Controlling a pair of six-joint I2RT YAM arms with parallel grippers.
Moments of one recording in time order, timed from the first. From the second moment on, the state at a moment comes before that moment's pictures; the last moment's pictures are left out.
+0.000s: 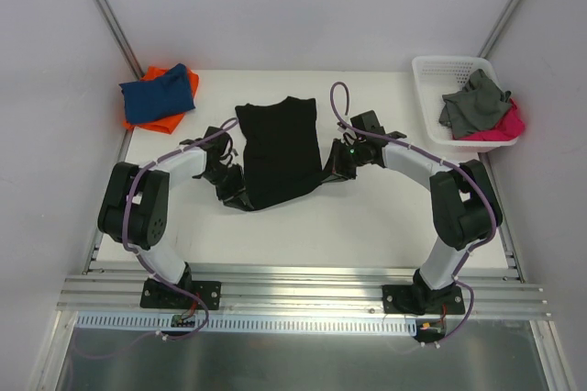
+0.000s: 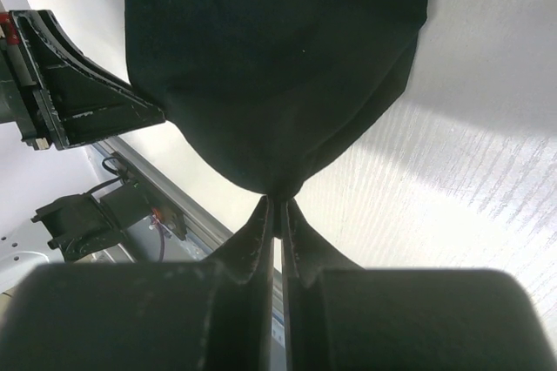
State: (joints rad) left arm -0.25 1.67 0.95 -0.68 0.46 -0.57; right arm 0.44 1.75 1.13 -0.41 -0.58 0.61
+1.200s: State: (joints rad) left arm -0.24 1.60 1.40 -0.77 0.29 -0.43; right arm 0.40 1.76 1.40 -0.41 -0.56 0.60
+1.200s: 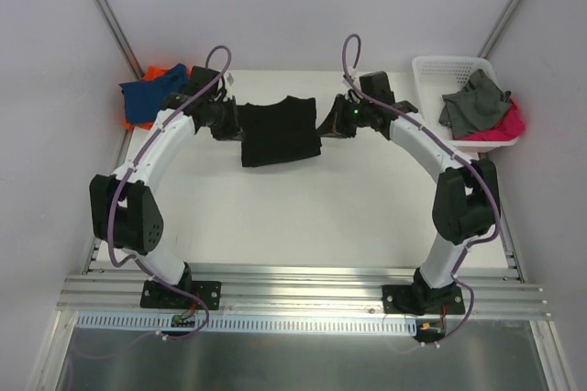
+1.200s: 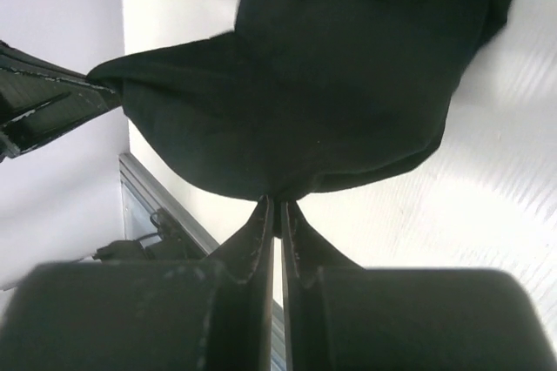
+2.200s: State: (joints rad) left arm -0.18 2.23 1.99 -0.59 -0.04 -0.35; right arm 0.33 2.45 2.14 -0.32 -0.56 0.59
